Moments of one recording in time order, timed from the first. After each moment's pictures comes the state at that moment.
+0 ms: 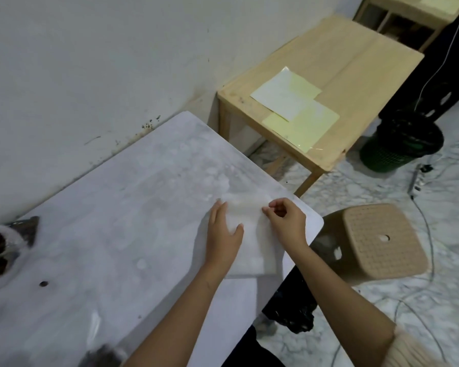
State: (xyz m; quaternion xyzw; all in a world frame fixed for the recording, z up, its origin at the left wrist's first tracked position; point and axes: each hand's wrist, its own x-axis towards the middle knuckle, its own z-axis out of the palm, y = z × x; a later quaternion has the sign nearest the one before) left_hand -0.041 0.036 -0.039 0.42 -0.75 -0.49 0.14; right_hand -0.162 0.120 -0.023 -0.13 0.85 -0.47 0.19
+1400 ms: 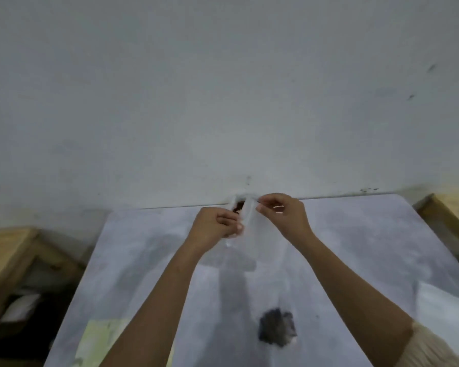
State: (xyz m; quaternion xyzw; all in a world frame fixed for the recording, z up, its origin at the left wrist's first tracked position) left_hand 0.352 -0.078 0.137 0.56 -0.54 -0.54 0.33; right_hand 0.164 -0.086 0.118 -0.58 0.58 -0.46 0.35
